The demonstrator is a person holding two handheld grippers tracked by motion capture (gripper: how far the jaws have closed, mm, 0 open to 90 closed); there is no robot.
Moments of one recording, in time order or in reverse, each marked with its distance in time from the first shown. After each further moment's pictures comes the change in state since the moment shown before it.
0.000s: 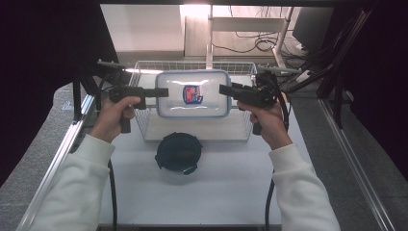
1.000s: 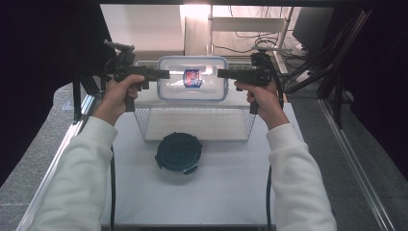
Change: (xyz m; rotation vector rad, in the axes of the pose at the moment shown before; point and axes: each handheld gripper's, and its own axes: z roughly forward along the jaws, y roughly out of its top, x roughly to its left) left arm 0.024 0.041 0.018 0.025 0.032 -0.061; right arm -0.034 0.037 0.035 0.076 0.001 0.084
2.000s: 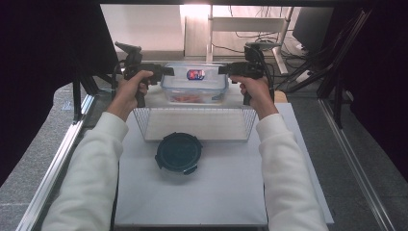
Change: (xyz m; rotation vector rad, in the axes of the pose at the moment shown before) left arm 0.028 0.011 0.034 -0.014 0.046 -0.167; right arm -0.028 0.017 0.038 0.113 -0.202 0.208
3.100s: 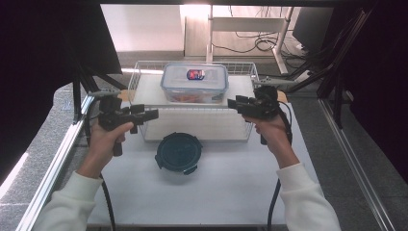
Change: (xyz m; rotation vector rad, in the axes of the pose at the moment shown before) left arm -0.015 -0.142 -0.075 -0.102 0.100 0.411; right arm 0.012 -0.107 -0.066 -0.123 -0.008 -0.399
